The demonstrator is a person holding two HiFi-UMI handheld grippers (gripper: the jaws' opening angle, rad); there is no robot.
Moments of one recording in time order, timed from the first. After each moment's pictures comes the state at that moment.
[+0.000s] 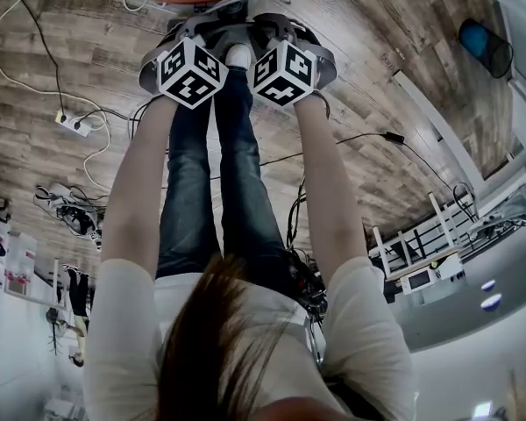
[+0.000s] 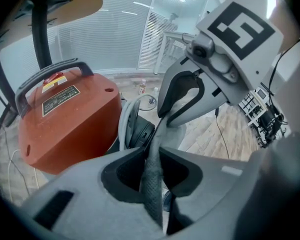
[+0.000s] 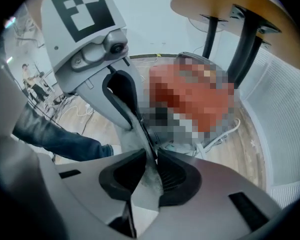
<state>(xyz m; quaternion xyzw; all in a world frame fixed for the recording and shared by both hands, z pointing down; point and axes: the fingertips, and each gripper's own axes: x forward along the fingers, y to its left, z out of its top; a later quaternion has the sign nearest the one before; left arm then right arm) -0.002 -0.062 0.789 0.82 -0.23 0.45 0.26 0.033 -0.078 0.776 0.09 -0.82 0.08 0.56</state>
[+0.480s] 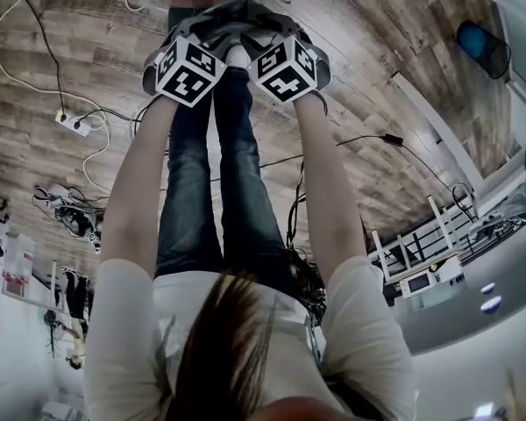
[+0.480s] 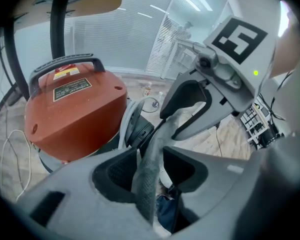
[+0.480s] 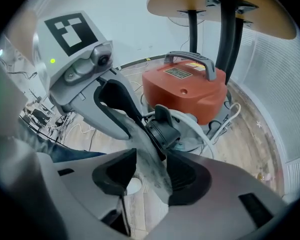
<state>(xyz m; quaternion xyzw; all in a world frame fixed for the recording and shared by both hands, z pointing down) -0.005 -0.057 0.780 0.81 -0.26 0.41 0.32 0.029 -0.070 0.767 0.12 -0.82 0.18 0.52</state>
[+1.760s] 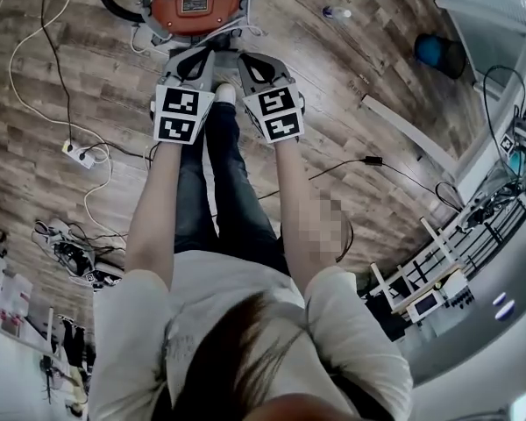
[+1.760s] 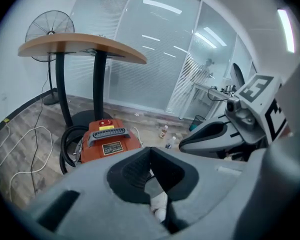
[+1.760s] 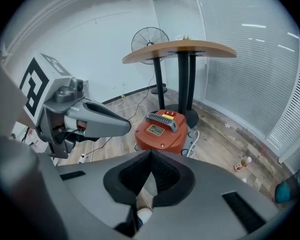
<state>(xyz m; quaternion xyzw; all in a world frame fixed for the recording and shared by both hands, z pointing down) -0.025 -0.094 0.606 0.81 -0.45 0.24 0.29 0.032 -0.086 0.610 0.32 -0.85 0.22 0.36</state>
